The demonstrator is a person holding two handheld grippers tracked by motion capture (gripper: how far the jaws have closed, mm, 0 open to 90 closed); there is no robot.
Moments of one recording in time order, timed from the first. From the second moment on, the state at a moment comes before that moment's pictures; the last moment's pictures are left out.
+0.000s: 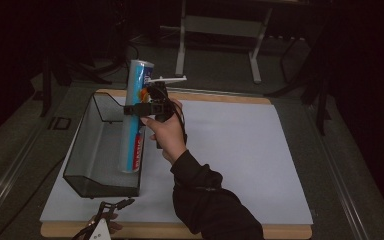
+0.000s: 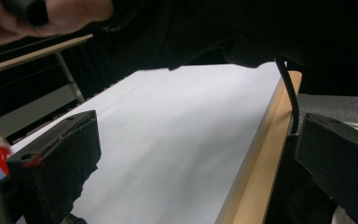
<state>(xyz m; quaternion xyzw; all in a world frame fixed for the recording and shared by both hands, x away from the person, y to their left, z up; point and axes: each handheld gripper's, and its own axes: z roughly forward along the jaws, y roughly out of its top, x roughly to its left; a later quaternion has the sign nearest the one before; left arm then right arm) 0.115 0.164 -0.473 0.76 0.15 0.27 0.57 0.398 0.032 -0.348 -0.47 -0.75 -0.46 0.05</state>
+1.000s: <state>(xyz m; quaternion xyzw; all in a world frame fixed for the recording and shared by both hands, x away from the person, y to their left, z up) 0.114 0.166 -0.472 0.76 0.16 0.27 0.57 0.402 0.068 -0.402 -0.48 -0.79 -0.37 0.08</state>
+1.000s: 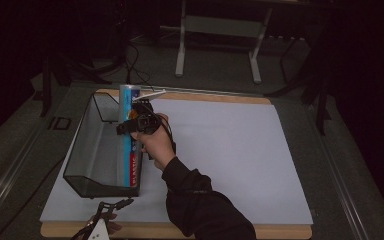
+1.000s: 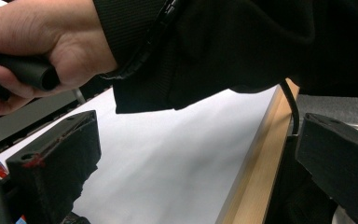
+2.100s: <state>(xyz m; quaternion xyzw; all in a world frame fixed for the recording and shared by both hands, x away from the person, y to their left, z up) 0.114 0.168 -0.471 0.76 0.16 0.28 0.57 0.434 0.111 -0.443 -0.56 -0.76 -0.33 0.03</state>
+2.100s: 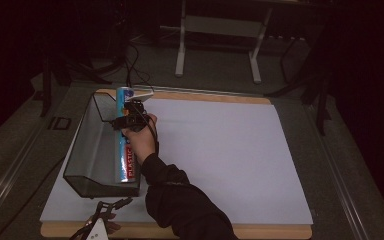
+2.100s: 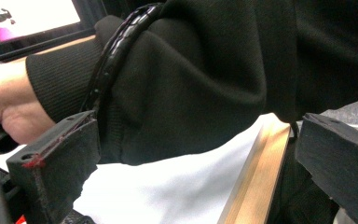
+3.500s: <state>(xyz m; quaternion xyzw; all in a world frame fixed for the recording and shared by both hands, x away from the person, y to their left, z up) 0.116 0.165 -0.472 0.76 0.16 0.27 0.57 0.405 0.051 -0.411 -0.41 -0.82 -0.40 -0.04</state>
